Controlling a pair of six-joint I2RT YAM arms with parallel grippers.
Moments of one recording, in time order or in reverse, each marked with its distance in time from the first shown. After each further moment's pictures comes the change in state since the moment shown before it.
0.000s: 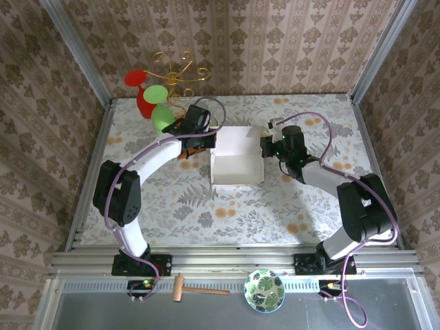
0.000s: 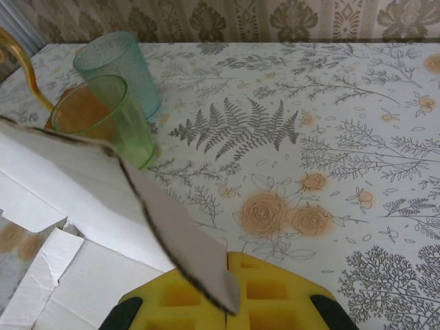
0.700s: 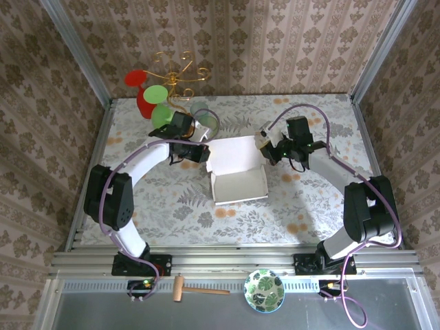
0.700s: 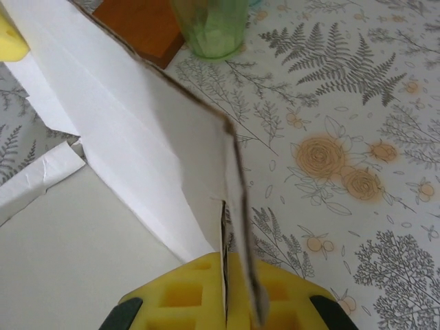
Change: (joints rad) left arm 0.097 -0.074 -0.122 -0.134 0.357 0.351; right arm -0.076 -0.023 0.200 -0.561 -0.301 -0.518
